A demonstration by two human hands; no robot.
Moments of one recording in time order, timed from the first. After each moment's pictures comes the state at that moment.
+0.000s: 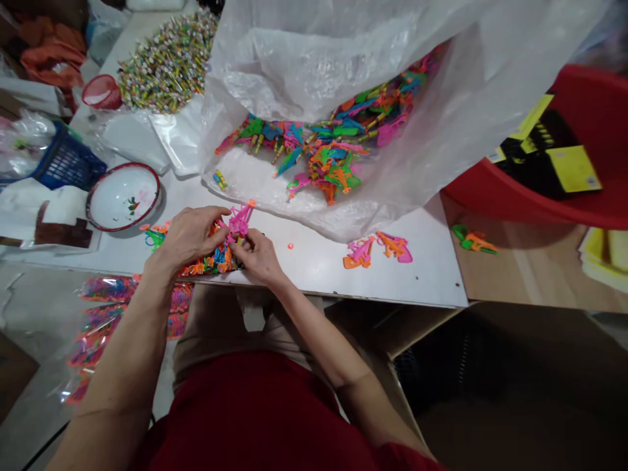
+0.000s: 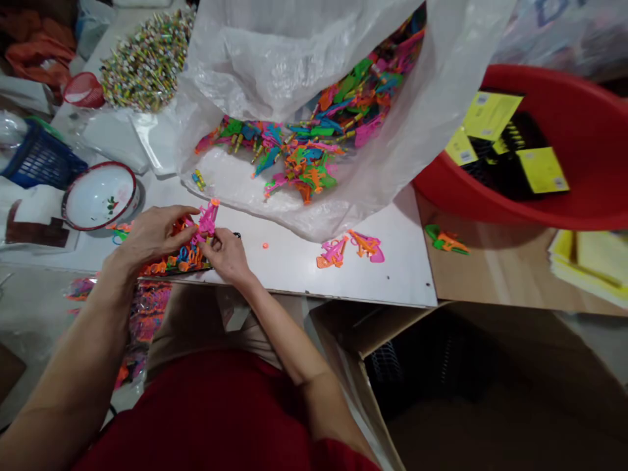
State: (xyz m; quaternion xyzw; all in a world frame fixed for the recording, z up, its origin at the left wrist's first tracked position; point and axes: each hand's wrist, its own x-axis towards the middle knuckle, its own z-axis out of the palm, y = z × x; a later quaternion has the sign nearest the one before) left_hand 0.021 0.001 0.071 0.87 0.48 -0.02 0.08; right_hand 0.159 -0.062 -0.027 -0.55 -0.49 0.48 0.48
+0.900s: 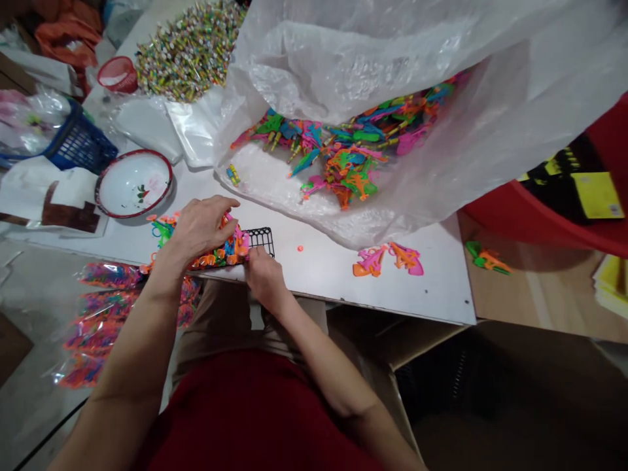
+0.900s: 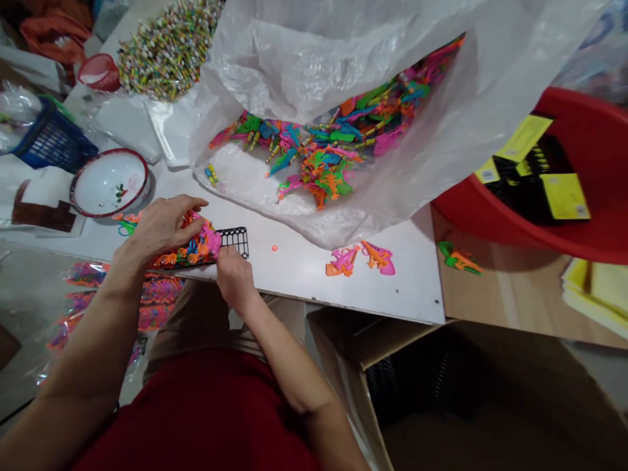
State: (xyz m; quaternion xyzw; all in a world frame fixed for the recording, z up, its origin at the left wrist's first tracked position) left_hand 0.020 0.003 0.070 0.85 0.52 -0.01 0.07; right_hand 0.141 -0.099 -0.034 -0.63 -0.73 0.21 0.15
